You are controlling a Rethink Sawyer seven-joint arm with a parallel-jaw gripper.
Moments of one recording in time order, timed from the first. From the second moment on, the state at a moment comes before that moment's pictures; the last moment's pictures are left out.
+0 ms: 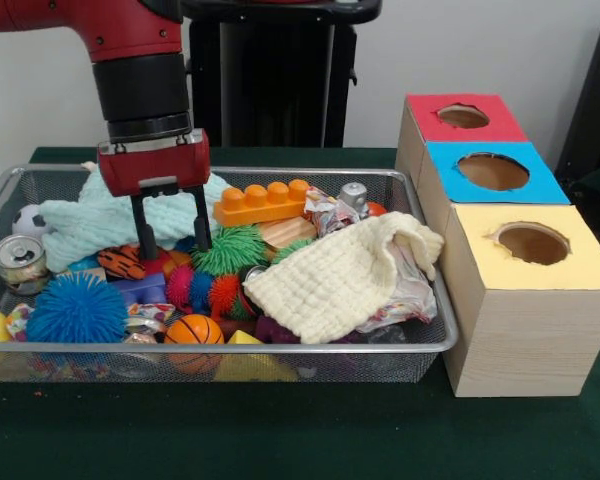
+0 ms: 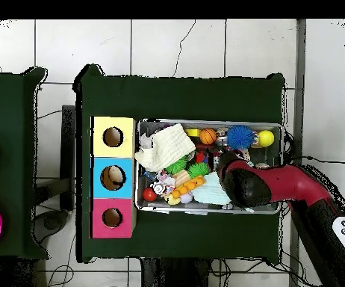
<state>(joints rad) -1.01 -0.56 0.73 1.76 -0.84 0.38 1.75</state>
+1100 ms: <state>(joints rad) -0.92 -0.58 0.59 1.75 -0.95 0.57 1.75</state>
